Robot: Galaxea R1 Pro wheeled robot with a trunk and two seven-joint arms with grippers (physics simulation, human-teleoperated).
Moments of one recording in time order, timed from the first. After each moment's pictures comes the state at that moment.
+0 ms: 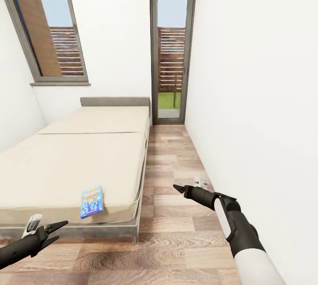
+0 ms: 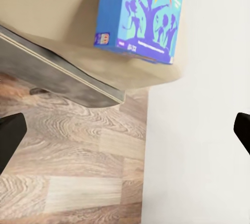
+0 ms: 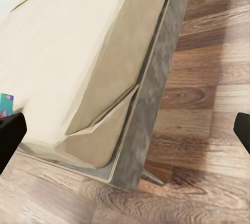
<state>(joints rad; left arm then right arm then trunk) -0.33 0.40 0.53 -0.79 0.27 0.88 -1.02 -0.57 0.09 -0.15 -1.00 -0.11 0.59 0.55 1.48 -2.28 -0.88</state>
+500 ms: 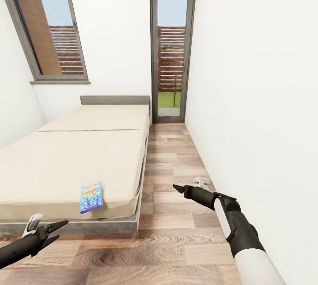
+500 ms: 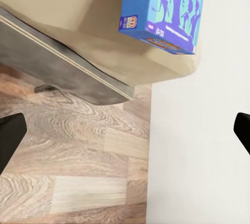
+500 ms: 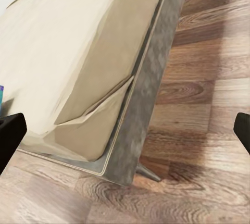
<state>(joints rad) -0.33 0.40 0.53 -0.80 0.27 0.88 -1.03 -0.57 0.09 -0.15 -1.00 -0.11 0.59 0.55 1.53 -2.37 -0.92</state>
